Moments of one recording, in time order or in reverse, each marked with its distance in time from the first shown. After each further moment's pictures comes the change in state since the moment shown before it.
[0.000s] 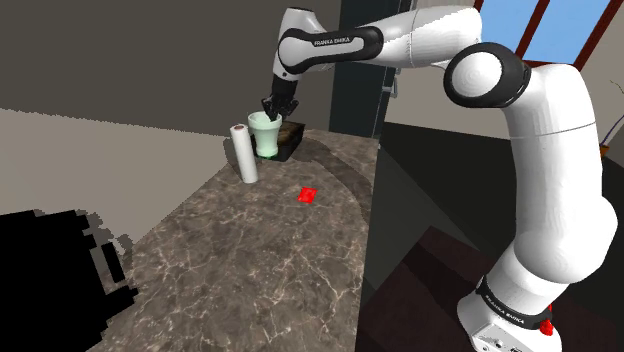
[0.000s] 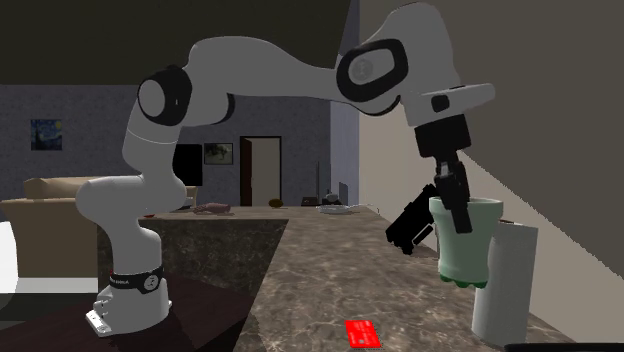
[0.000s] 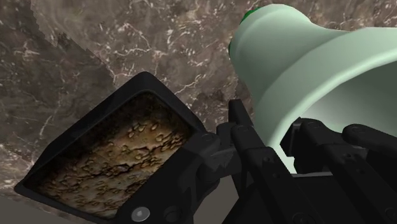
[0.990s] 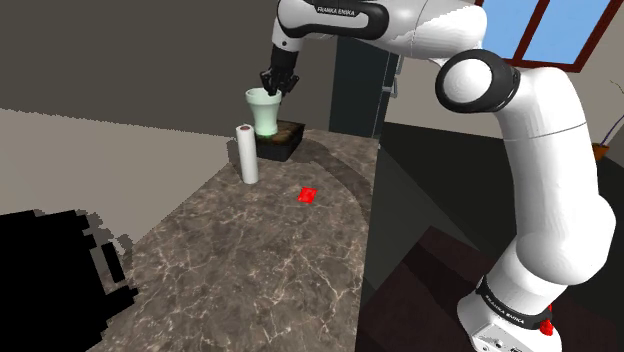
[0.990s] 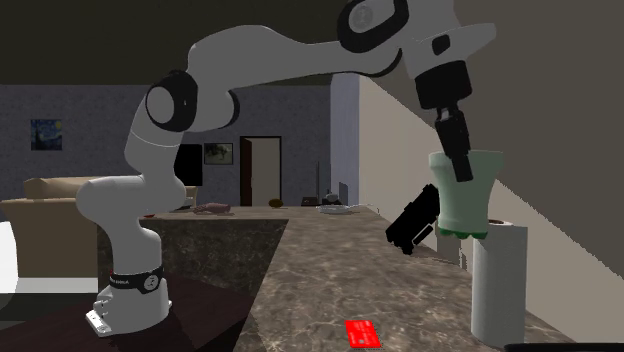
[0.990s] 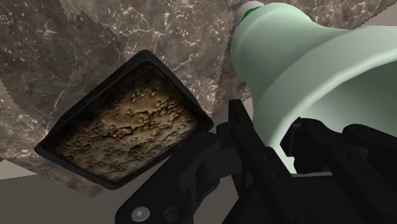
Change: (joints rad) arm 0.038 0.048 -0.002 0.285 -0.010 -0.235 0.000
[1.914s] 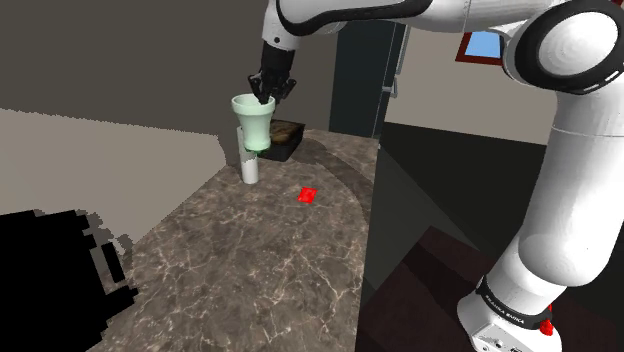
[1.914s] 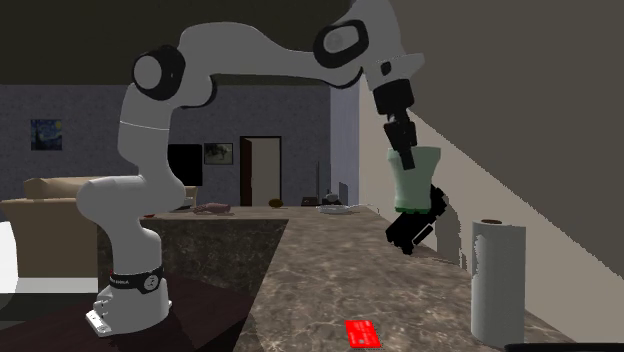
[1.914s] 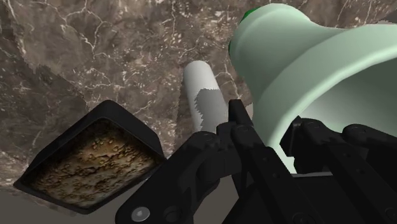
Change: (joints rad) arm 0.034 -0.359 0.062 -0.498 0.051 0.151 0.159
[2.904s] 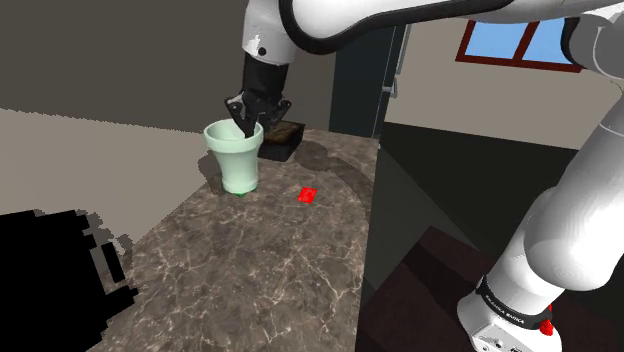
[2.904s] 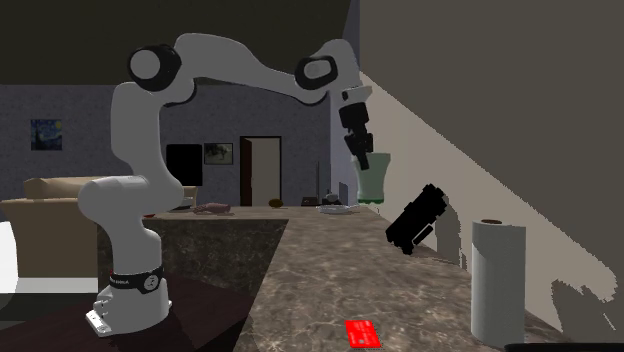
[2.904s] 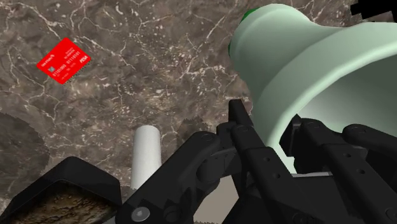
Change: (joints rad) arm 0.122 -0.268 0.117 -0.327 0.038 0.076 0.256
